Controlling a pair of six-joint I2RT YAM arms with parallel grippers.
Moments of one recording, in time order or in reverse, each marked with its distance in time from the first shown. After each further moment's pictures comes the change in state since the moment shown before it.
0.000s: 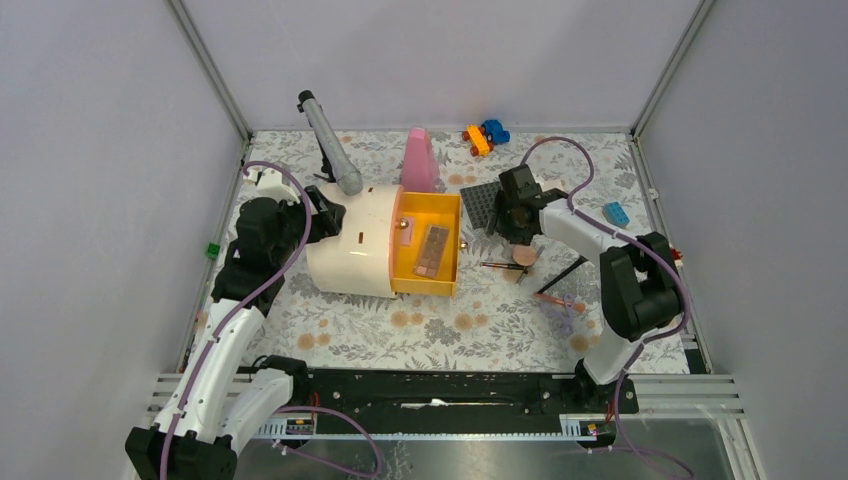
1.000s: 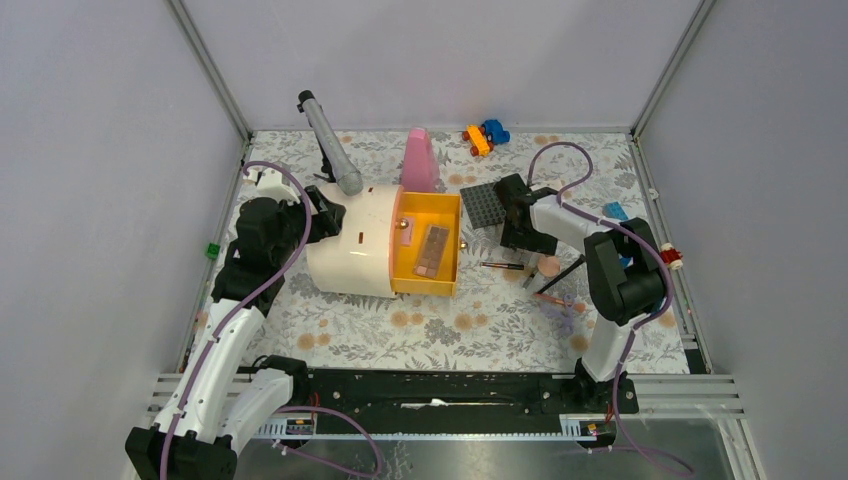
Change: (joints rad) left arm 0.000 0.000 0.000 0.000 0.000 0.000; right arm 0.000 0.125 0.039 -0.208 0.372 0.004
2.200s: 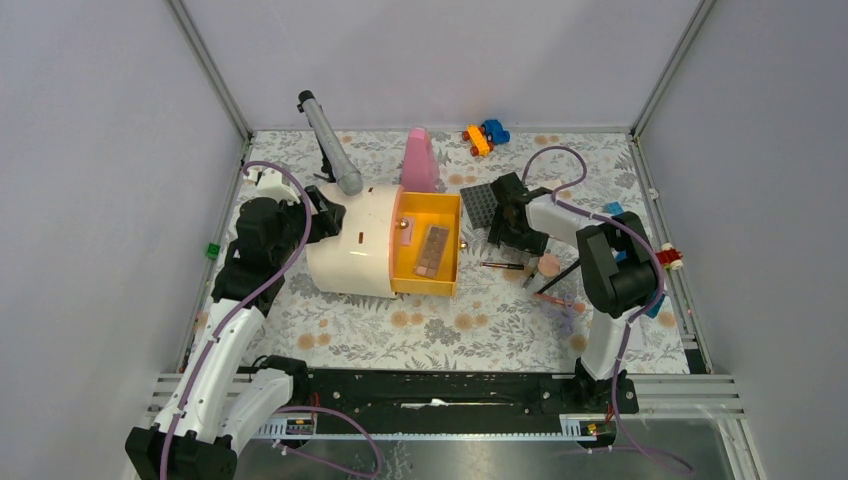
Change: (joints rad) left arm 0.000 0.000 0.000 0.000 0.000 0.000; right arm -0.003 0.058 0.019 0.088 -0.146 0.031
